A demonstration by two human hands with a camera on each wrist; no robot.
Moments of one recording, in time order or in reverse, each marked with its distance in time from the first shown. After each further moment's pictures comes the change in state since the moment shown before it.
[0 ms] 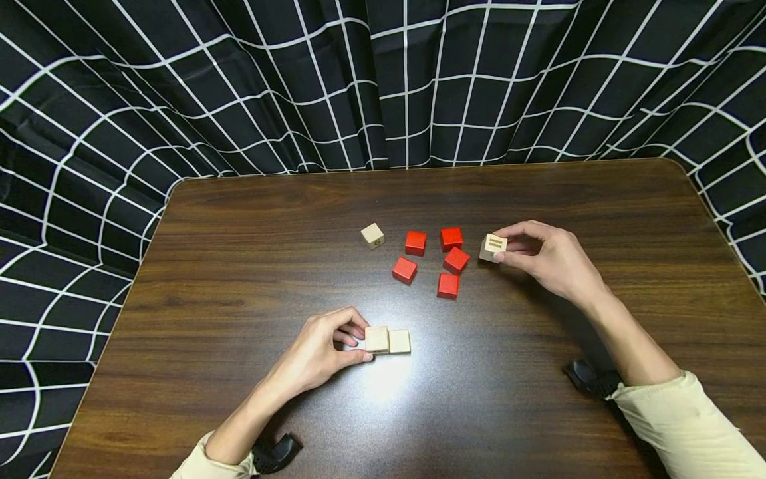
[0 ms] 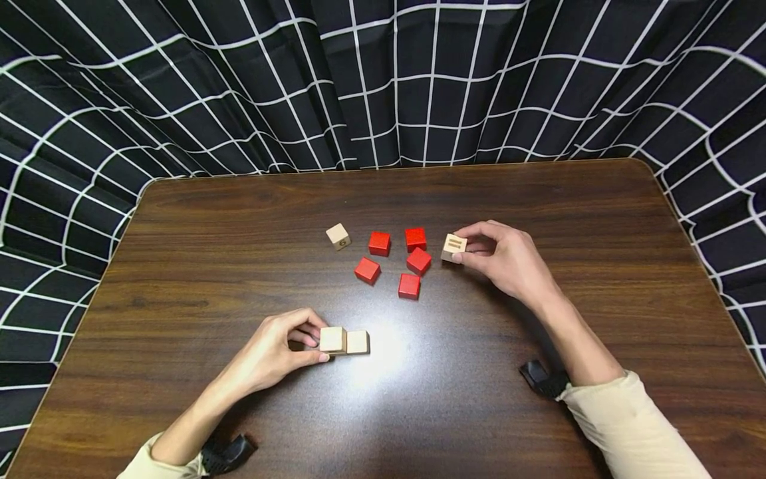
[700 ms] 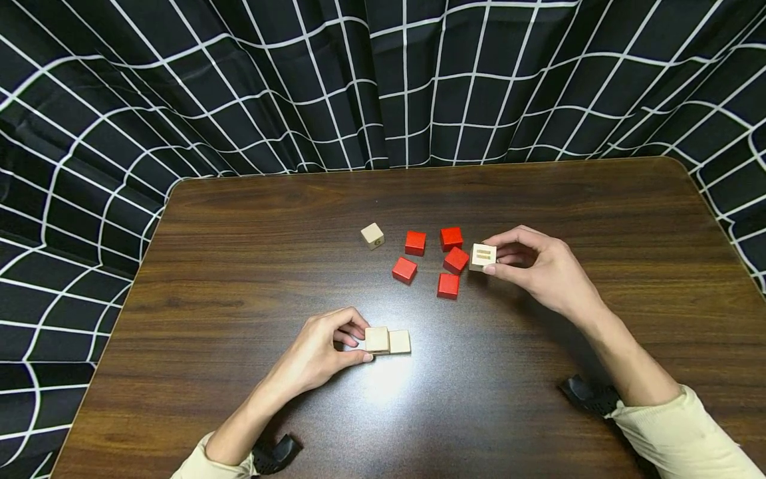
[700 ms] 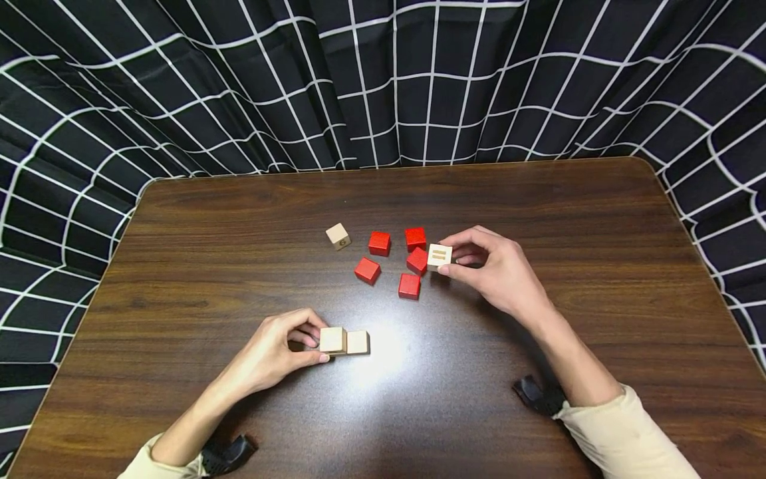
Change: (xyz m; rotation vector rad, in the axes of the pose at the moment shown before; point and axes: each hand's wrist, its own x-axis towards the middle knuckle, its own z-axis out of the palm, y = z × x) left_hand 0.000 0.000 0.000 0.002 -0.001 0.009; right_hand -0.018 -0.027 0.009 0.231 -0.015 -0.025
